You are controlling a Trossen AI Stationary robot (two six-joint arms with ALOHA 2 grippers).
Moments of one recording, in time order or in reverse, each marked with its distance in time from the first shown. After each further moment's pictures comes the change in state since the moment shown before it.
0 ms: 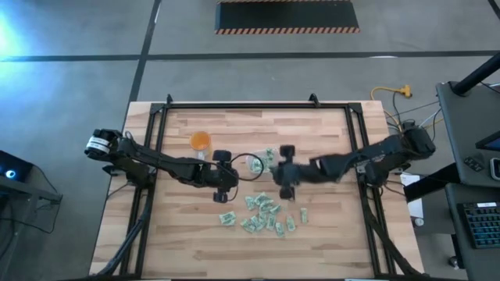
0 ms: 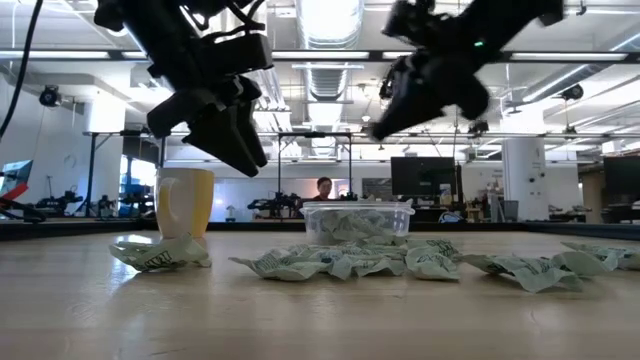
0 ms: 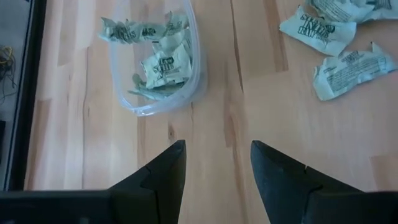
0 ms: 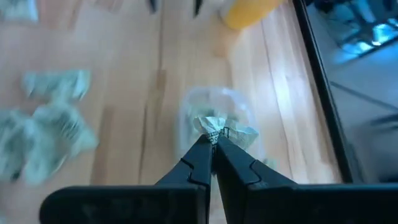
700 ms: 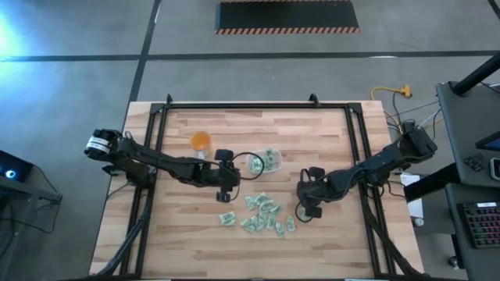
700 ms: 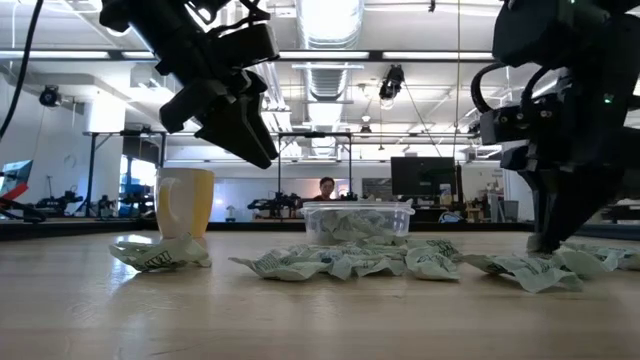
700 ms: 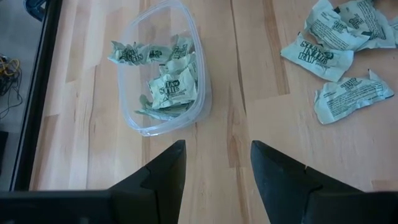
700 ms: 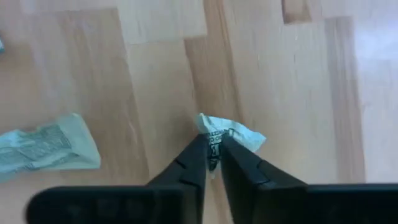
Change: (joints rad) left arm 0.005 0.000 0.000 0.074 -0.002 0.025; right arm 0.194 0.003 -0.212 -0.377 -0.222 0.683
